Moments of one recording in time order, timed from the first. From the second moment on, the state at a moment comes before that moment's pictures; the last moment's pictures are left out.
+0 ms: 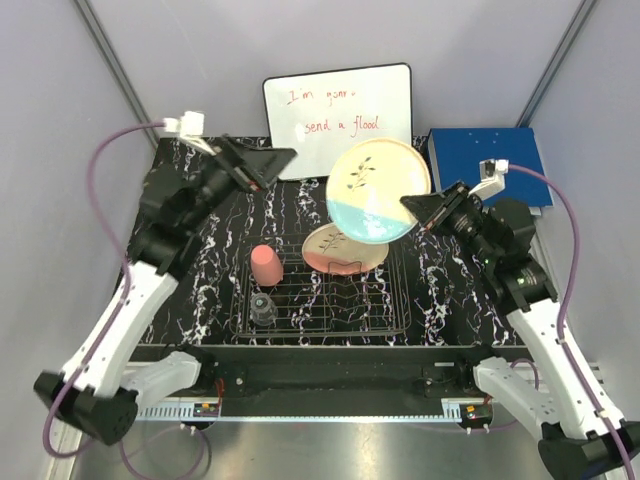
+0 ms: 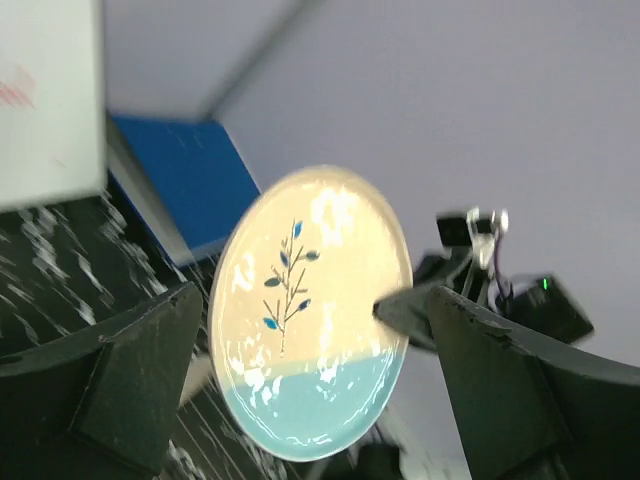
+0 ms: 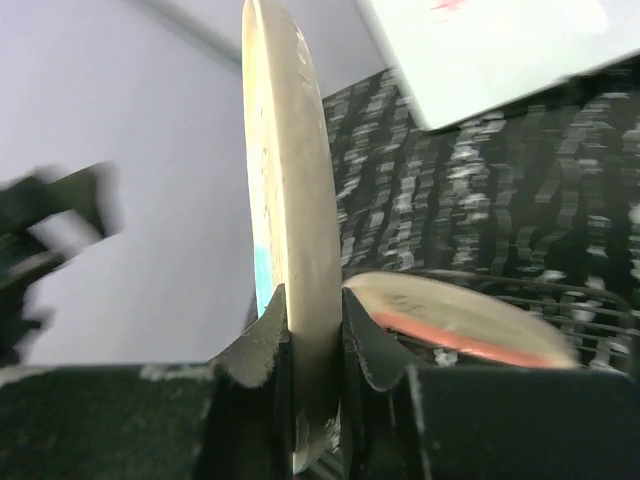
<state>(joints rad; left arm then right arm) -0.42 1.10 1.16 0.11 0.43 -0.88 0.32 0.80 0.93 -0.16 -0.30 0.85</state>
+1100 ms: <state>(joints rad) -0.39 0.65 0.88 -0.03 0.04 -0.68 -0.11 1.46 0.96 -0.10 -0.06 0.91</state>
